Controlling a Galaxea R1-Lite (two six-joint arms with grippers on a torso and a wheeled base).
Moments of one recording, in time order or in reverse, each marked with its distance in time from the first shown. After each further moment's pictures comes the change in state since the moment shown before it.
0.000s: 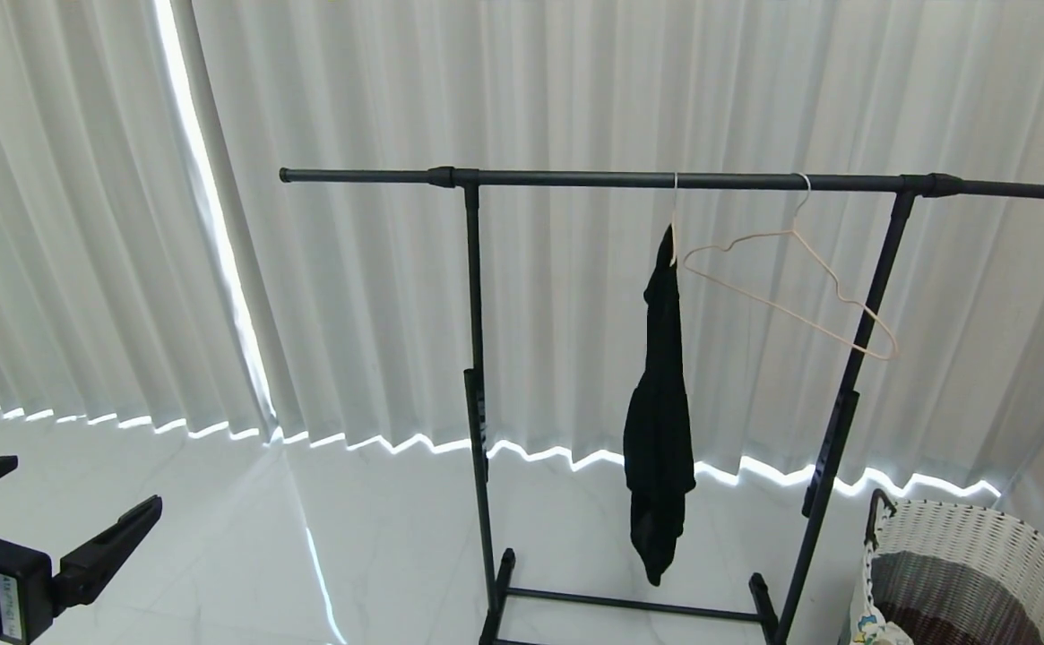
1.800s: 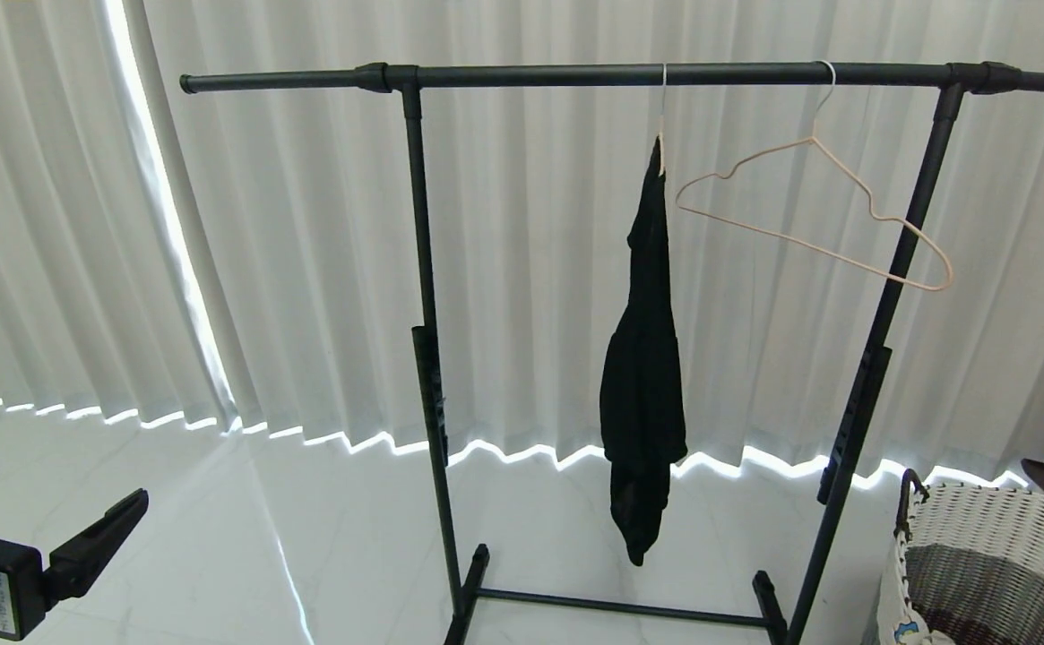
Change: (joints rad) left arm 0.022 -0.013 0.023 -0.038 0.029 -0.017; right arm -0.072 0.155 0.063 -0.251 0.000 -0.011
